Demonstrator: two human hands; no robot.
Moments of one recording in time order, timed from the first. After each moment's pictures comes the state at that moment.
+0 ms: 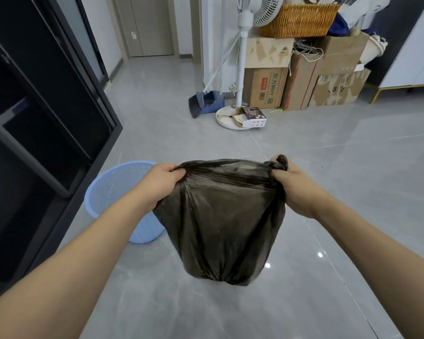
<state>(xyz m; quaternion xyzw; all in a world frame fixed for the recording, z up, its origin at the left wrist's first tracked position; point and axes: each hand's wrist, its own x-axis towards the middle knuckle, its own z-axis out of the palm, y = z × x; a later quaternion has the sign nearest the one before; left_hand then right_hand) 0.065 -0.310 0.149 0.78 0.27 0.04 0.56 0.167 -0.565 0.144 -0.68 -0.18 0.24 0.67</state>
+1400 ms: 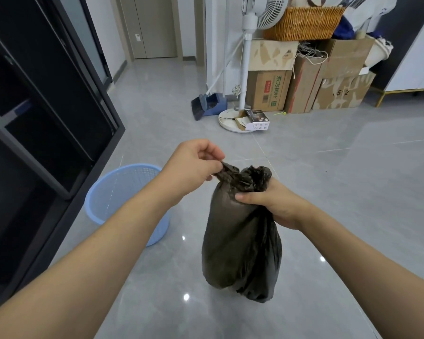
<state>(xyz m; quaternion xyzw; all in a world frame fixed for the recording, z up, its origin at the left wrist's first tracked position) 0.079 -0.354 0.198 0.81 0.11 0.11 0.56 0.153 -0.538 0.138 -0.64 -0.25 0.34 0.64</state>
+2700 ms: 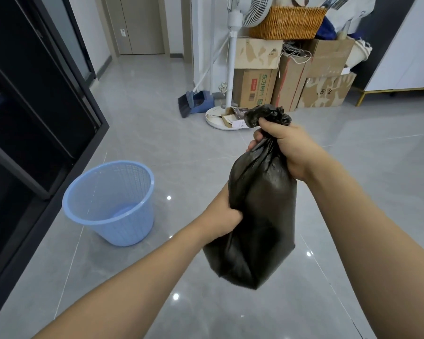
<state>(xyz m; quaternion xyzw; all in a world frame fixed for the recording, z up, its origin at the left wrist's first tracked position) 0.091 -0.439 0.101 0.79 0.01 0.01 0.61 0.198 -0.554 0.202 -0.60 -0.15 0.21 0.76</state>
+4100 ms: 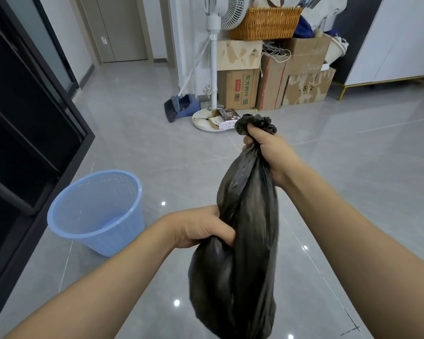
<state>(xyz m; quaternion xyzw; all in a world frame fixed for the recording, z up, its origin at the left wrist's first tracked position) 0.069 -0.427 0.139 0.71 -0.03 -0.31 0.64 0.196 -0.562 0.190 -0.59 -0.07 0.16 0.79</state>
